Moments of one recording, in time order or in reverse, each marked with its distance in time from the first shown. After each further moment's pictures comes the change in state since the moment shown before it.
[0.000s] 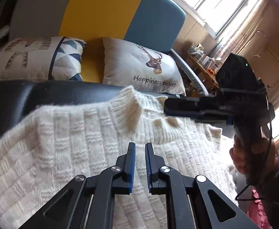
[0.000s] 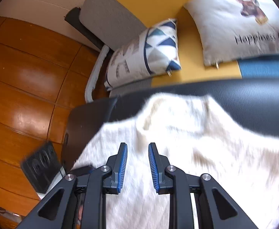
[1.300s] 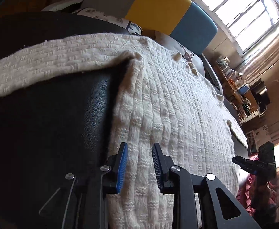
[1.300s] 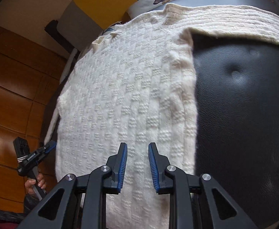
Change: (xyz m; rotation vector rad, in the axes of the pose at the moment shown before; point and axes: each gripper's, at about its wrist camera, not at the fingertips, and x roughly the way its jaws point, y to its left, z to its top) left arm -0.195 0.018 -0.232 -0.295 -0.009 0.187; right arm -0.163 -0.026 -0.340 0.124 -0.141 -0.256
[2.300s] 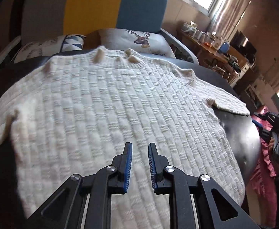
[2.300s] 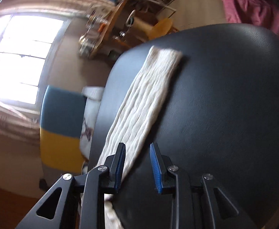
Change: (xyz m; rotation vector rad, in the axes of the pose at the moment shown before) left arm 0.086 -0.195 0.030 0.414 0.062 -0.036; right arm -0.184 -0.276 0.025 0.919 -0.750 0.007
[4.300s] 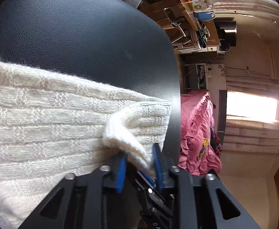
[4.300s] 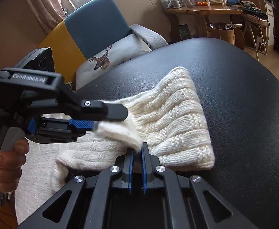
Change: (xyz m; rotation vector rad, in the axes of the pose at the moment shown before) left arm 0.265 -0.257 0.182 -0.276 0.567 -0.543; right arm 0.109 0.112 -0.104 -0.921 0.269 -0.086
